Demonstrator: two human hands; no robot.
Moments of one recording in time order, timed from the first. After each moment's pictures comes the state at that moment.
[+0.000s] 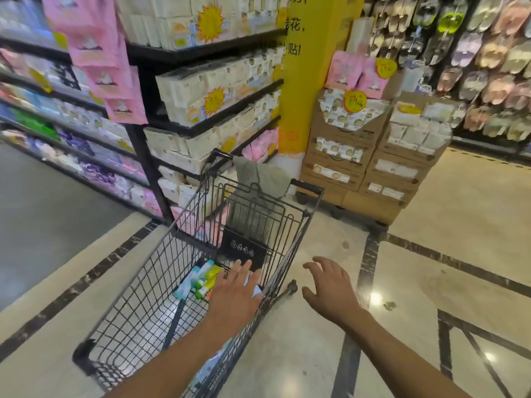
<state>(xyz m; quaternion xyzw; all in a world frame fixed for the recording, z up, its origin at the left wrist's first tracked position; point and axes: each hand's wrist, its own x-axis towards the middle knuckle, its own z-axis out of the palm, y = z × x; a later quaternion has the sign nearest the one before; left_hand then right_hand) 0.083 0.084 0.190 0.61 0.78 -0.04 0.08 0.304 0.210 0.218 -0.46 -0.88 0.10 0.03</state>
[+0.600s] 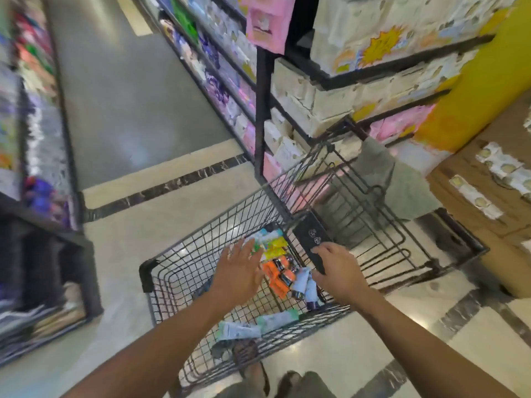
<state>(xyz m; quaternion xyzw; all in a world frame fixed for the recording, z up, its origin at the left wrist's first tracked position) -0.072 0.069 0.112 0.42 0.90 0.00 0.14 0.065 0.313 0.145 -0.19 -0.96 0.13 -0.13</state>
